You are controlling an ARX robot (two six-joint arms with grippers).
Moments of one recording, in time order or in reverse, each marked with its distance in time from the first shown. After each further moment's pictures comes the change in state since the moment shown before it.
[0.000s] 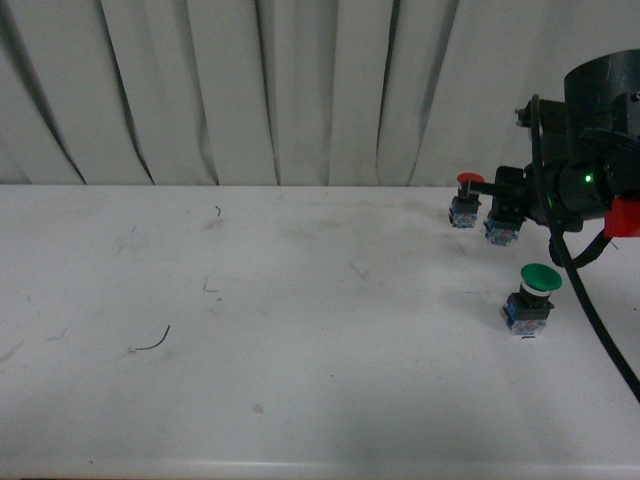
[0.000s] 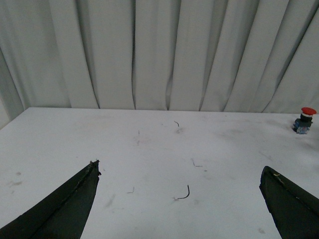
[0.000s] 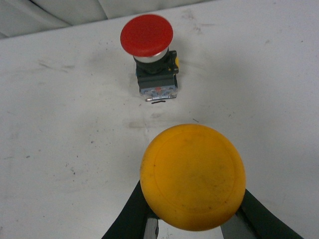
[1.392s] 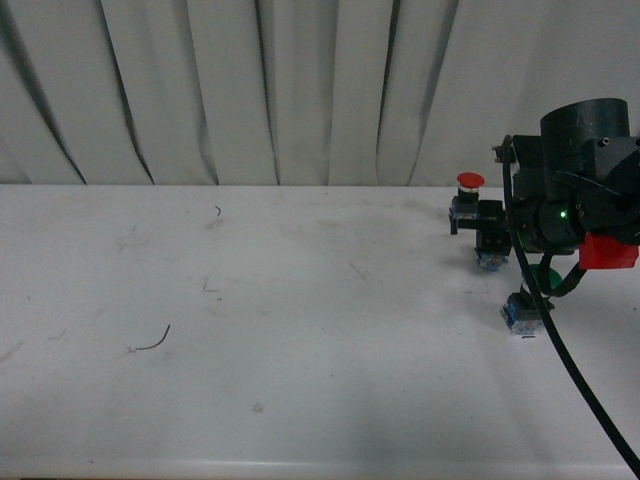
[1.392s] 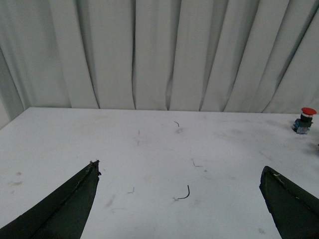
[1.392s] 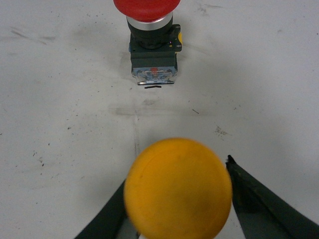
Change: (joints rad) left arm 0.000 0.000 0.000 0.000 0.000 0.000; right arm 0.011 0.095 0.029 0.042 0.021 -0.096
